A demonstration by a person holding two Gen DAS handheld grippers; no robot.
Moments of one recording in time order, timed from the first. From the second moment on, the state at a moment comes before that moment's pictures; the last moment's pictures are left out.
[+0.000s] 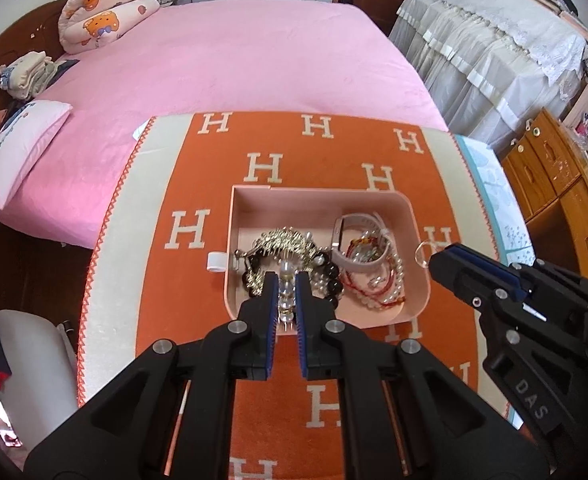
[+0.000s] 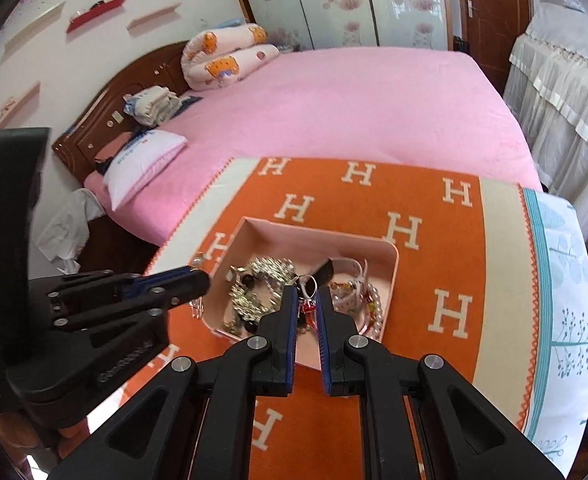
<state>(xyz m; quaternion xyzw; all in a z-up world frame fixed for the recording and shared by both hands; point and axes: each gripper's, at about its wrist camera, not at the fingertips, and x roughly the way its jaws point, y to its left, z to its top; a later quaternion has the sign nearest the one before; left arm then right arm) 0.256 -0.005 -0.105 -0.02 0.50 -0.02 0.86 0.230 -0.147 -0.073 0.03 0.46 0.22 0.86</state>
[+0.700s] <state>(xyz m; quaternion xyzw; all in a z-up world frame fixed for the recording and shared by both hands) 0.214 0.019 -0.083 -0.05 0.50 -0.01 0.86 0.210 -0.156 -0.065 0.04 0.47 0.21 0.86</state>
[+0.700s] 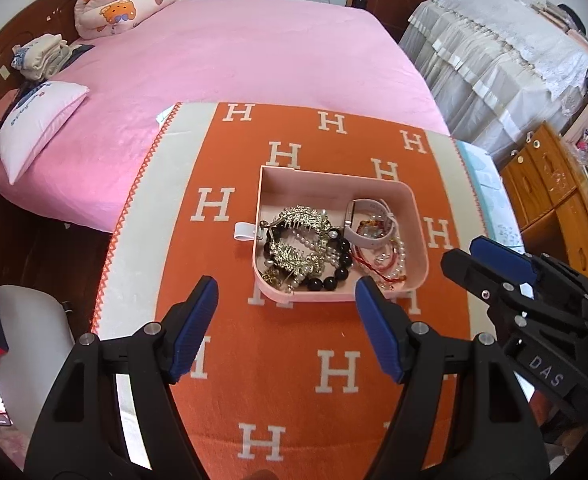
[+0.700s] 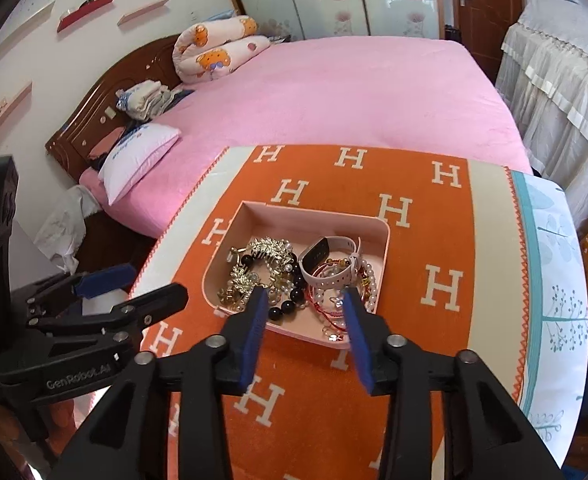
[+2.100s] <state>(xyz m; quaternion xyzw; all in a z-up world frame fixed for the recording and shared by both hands) -0.001 0.005 -0.013 0.00 0.47 0.01 0.88 -0.038 -0.194 0.000 0.08 0.48 0.11 0.87</state>
